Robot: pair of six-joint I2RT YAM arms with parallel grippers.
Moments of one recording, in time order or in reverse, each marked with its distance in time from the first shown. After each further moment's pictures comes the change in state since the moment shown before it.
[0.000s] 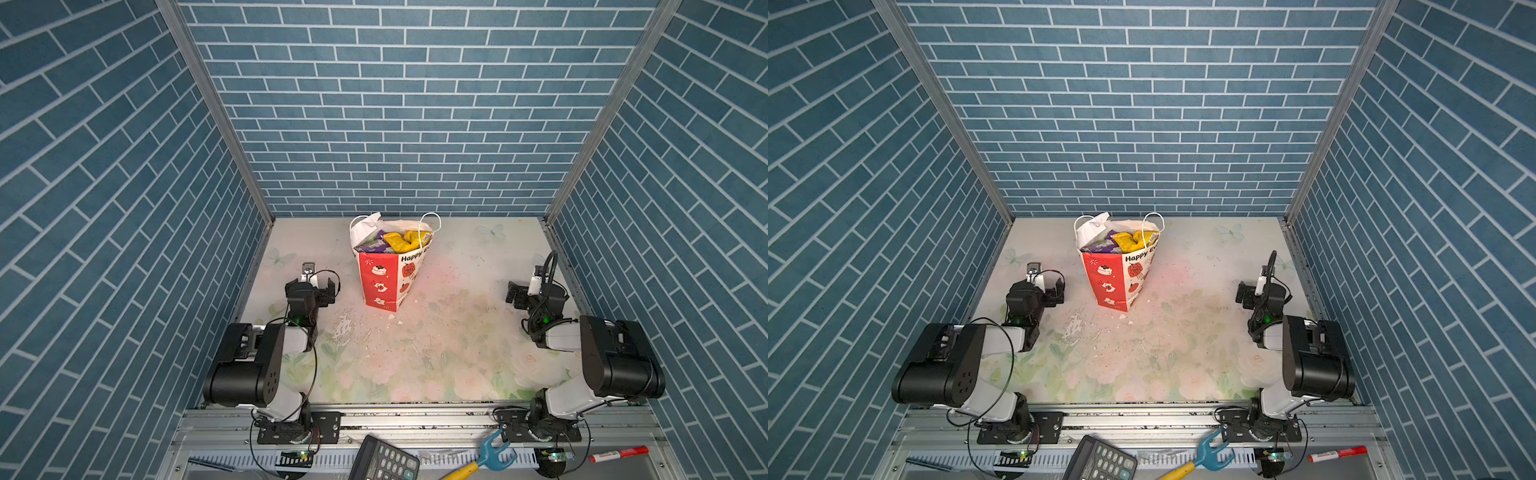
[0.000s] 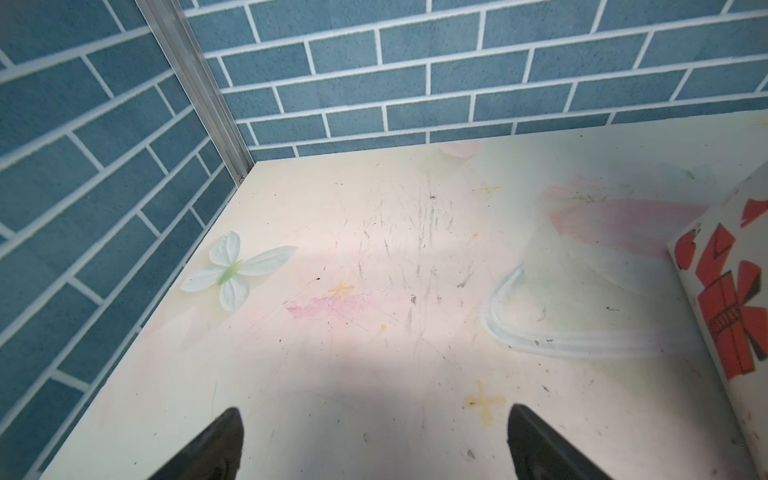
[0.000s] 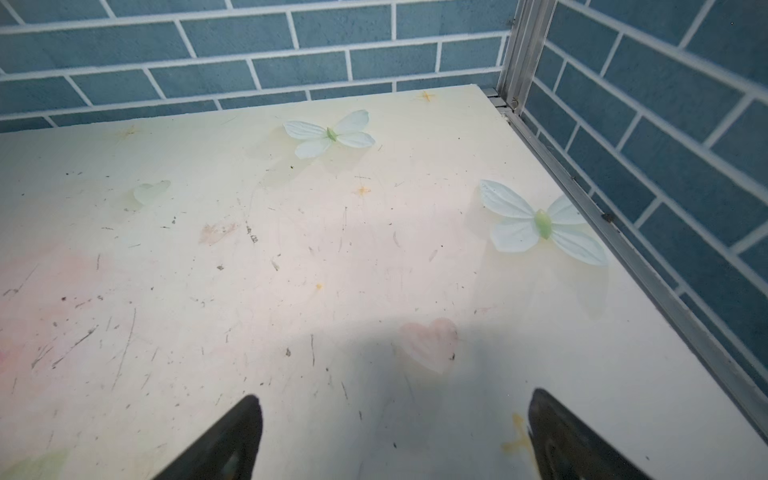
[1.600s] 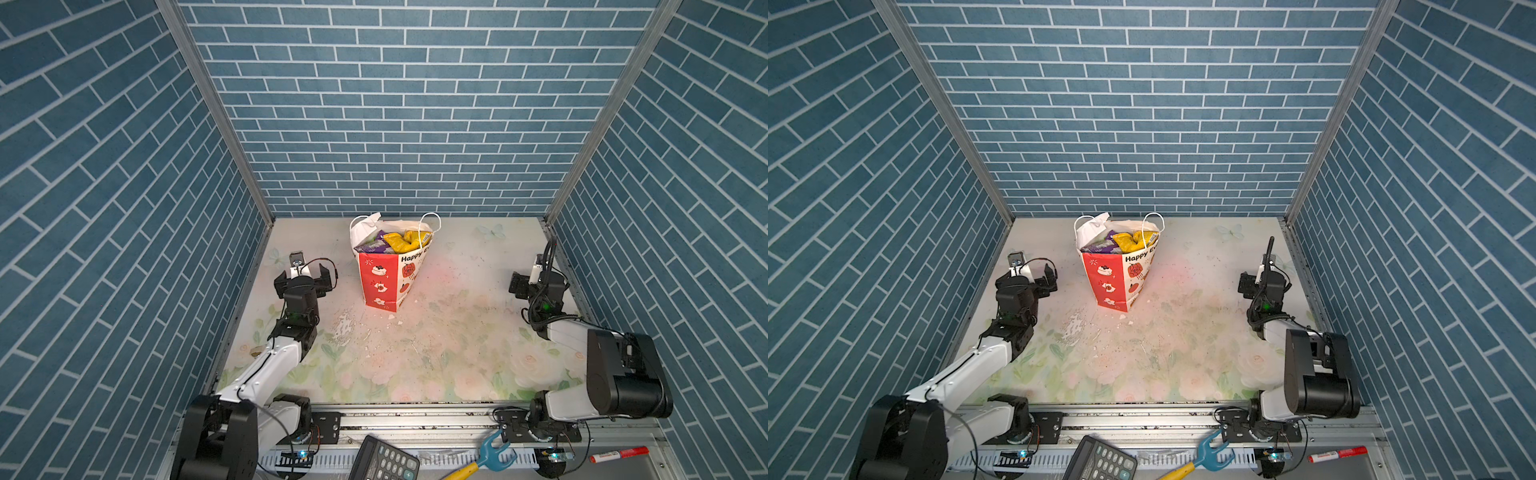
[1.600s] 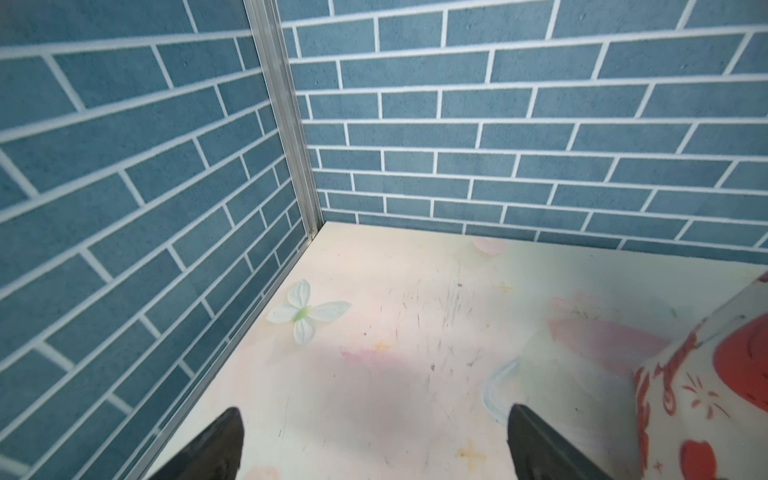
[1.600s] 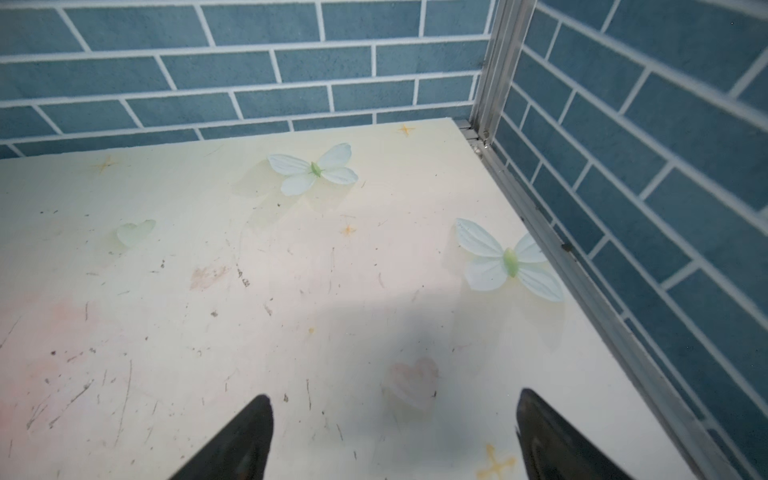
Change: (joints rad) left arm -0.157 -0.456 0.107 -0.486 -0.317 -0.146; right arm 0.054 -0.147 0.140 -0.280 0.159 0.005
